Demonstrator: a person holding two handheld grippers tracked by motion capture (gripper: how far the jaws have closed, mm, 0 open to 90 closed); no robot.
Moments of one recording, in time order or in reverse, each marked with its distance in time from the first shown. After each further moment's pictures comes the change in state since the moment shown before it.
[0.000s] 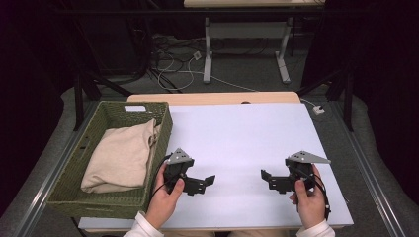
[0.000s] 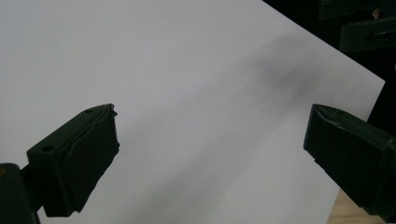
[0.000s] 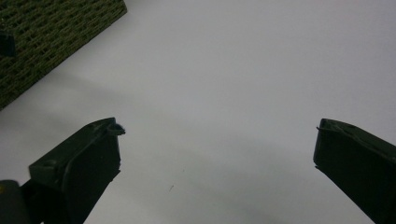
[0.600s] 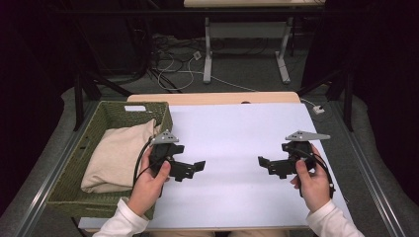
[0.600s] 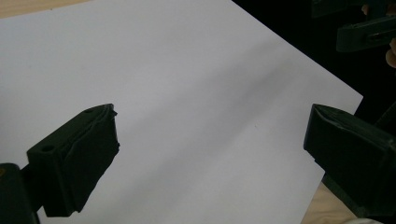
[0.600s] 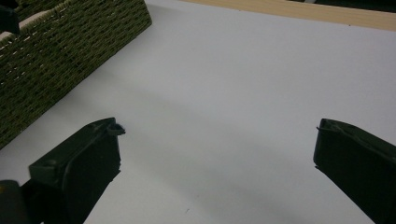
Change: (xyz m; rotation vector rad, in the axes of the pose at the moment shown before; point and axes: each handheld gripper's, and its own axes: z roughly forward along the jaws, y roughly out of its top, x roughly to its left) left arm 0.008 0.046 -0.046 0.005 -0.007 0.008; right arm 0.006 0.059 -0.010 0.051 0.072 -0.056
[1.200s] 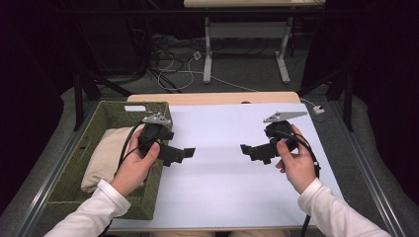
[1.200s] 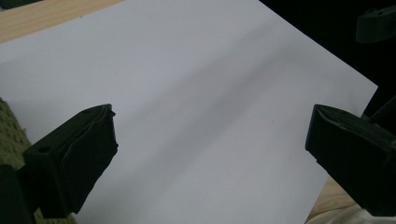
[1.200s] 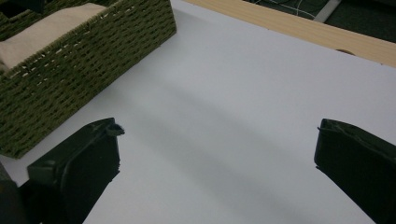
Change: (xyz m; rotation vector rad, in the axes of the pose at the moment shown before) left arm 0.021 0.039 -0.025 0.084 0.022 0.016; right arm 0.033 0.059 0.015 0.072 0.035 -0.094
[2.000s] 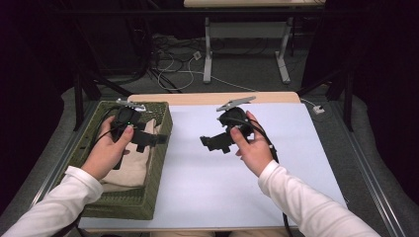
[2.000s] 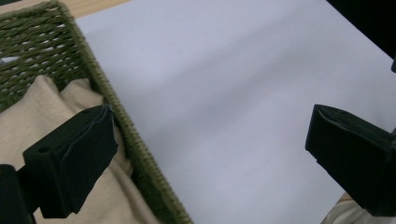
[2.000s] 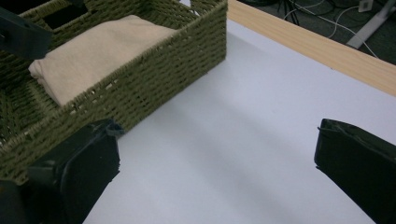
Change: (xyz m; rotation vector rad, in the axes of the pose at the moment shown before) left arm 0.047 0.015 -0.045 0.093 0.115 -0.079; right arm 0.061 0.058 0.054 0.030 0.088 -0.077
